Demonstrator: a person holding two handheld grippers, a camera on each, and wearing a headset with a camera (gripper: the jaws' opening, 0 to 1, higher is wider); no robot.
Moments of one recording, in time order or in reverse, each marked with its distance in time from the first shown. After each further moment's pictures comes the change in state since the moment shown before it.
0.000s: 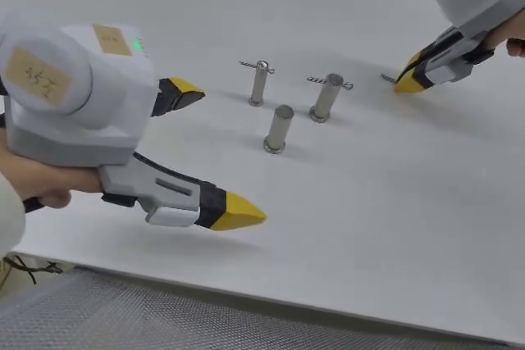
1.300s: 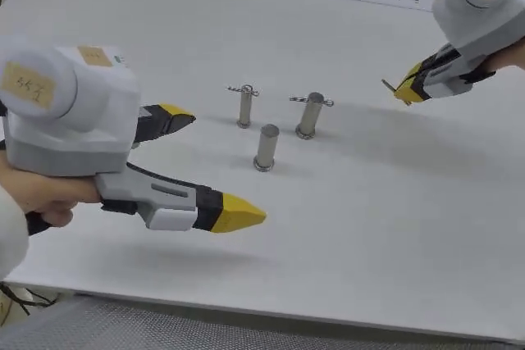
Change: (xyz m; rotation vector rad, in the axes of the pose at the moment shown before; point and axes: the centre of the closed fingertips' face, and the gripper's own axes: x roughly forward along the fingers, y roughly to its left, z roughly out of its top) left arm -0.002 0.003 0.013 -0.105 -0.052 -0.021; right arm -0.049 0.034 0.000 0.032 -0.114 -0.185
